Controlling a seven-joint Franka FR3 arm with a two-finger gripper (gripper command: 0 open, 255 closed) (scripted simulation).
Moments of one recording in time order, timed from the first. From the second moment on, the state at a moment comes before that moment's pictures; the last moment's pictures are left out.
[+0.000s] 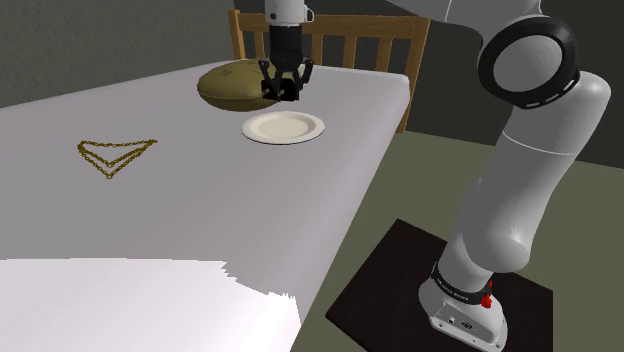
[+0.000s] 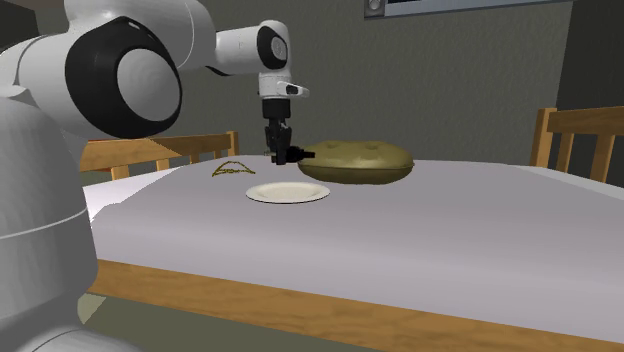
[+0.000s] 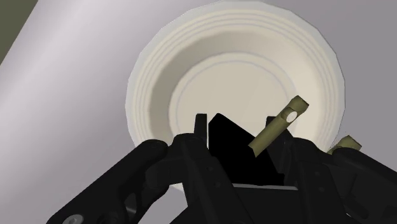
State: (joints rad) arm 0.22 -0.02 -0.08 -1.46 -0.01 1.46 0.73
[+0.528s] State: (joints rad) arm 0.23 -0.05 -0.07 -1.61 -0.01 1.57 0.75
